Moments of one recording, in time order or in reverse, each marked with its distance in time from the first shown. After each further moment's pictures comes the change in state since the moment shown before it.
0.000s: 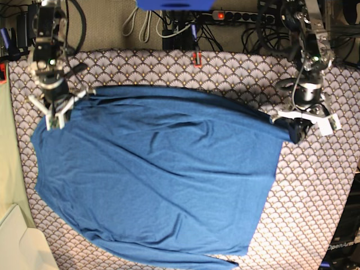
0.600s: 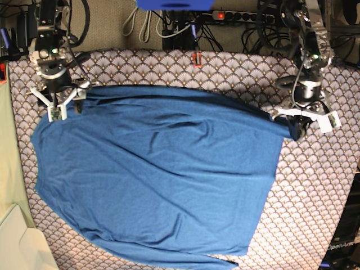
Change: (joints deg) left arm 0.7 0.0 0.0 0.0 0.0 0.0 0.0; right arm -3.9 -1.4 0.1 4.6 -0.1 0.0 0.2
